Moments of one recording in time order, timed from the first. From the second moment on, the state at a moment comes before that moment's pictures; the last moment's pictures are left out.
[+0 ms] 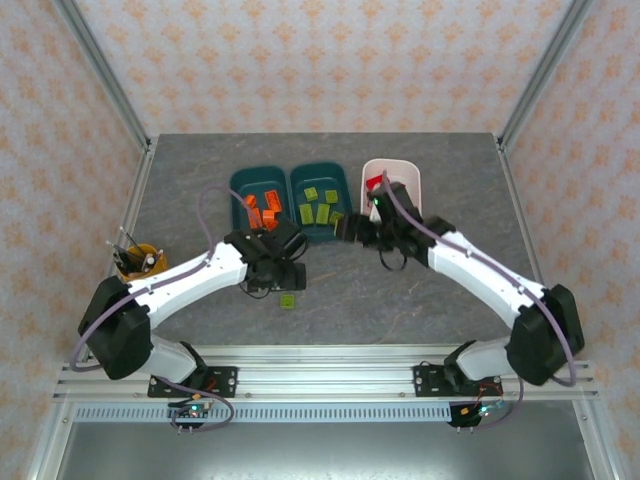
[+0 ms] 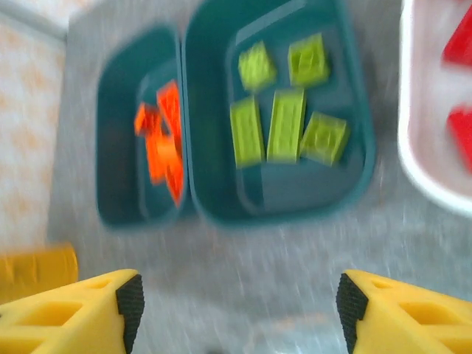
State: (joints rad) left arm -0.72 1.44 1.04 -0.95 -0.06 -0.82; right arm 0.59 1.34 1.00 -0.50 -0.22 0.69
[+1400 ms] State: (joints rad) left arm -0.68 1.63 1.35 -0.97 -0.05 -0.74; right arm 0.60 1.16 0.97 -0.56 -0.15 0.70
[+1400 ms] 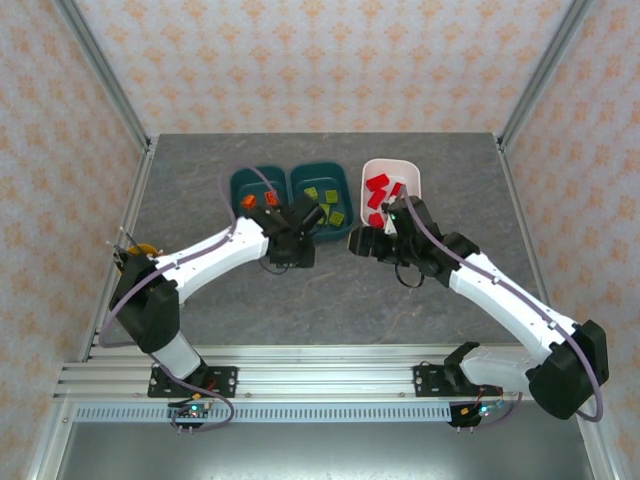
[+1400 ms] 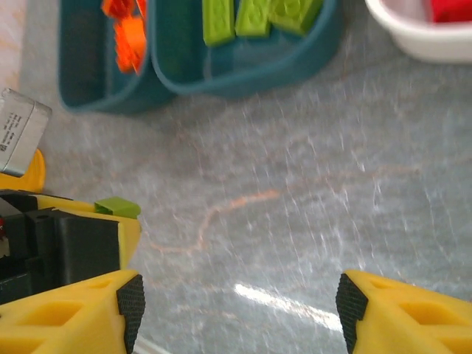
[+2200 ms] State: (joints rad) left arm -0.47 2.48 2.41 -0.92 -0.06 -0.69; right arm 0.45 1.39 1.13 -0.16 -0.12 0.84
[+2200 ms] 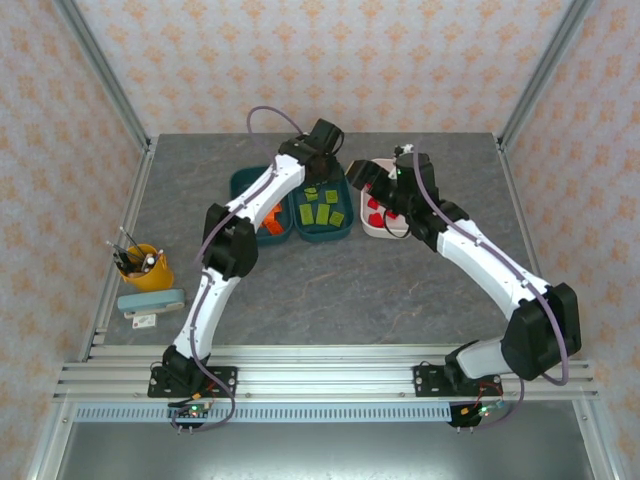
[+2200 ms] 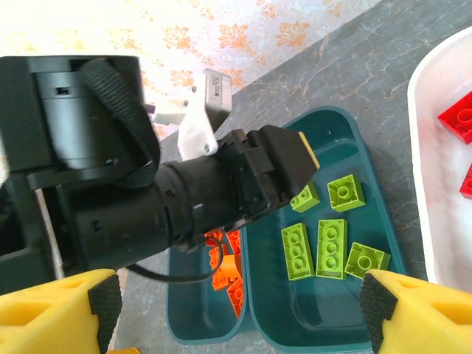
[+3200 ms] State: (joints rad) left arm -0.43 1.73 1.74 -0.78 -0.04 -0.68; right arm 0.44 1.23 1.25 -0.69 0.18 0.65
